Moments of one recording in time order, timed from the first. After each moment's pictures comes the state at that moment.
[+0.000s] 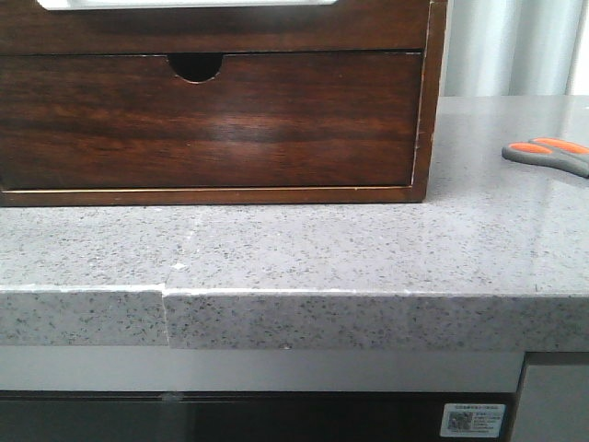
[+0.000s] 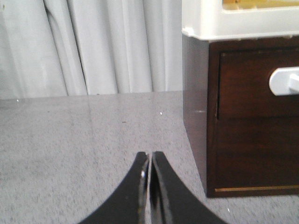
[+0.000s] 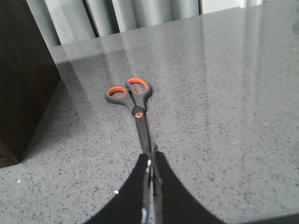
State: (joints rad) left arm 0.00 0.11 -0.26 -0.11 0.19 0.22; right arm -0.10 0.19 -0.25 0.00 0.34 0.15
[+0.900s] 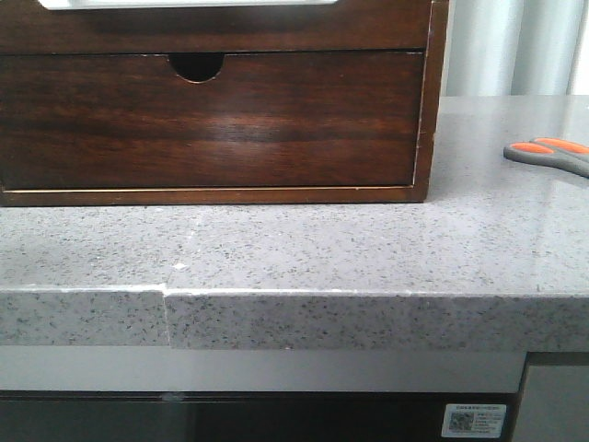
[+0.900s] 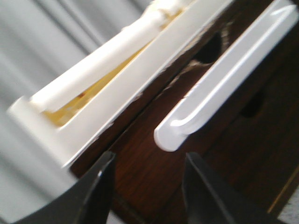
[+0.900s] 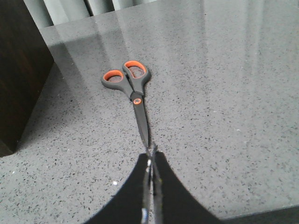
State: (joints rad) left arm -0.23 0.74 -0.32 0.67 -0.51 0.22; right arm -0.10 0.28 -0.26 0.01 0.34 0.15
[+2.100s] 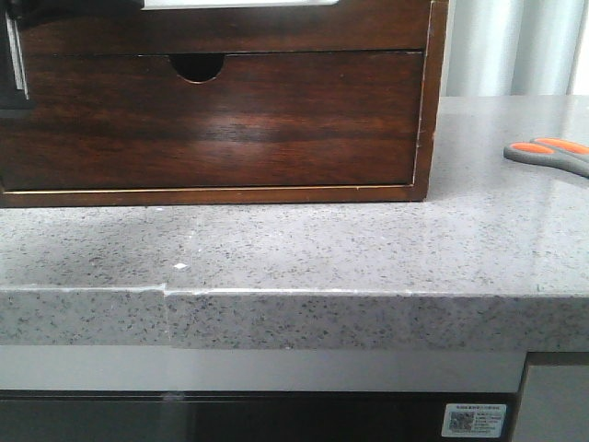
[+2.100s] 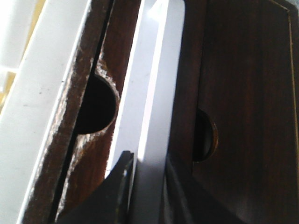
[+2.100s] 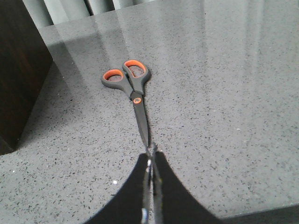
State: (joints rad) left arm -0.39 1.21 -0.65 0.87 -0.48 0.48; right arm -0.10 0.28 -0.26 0.01 0.35 0.15
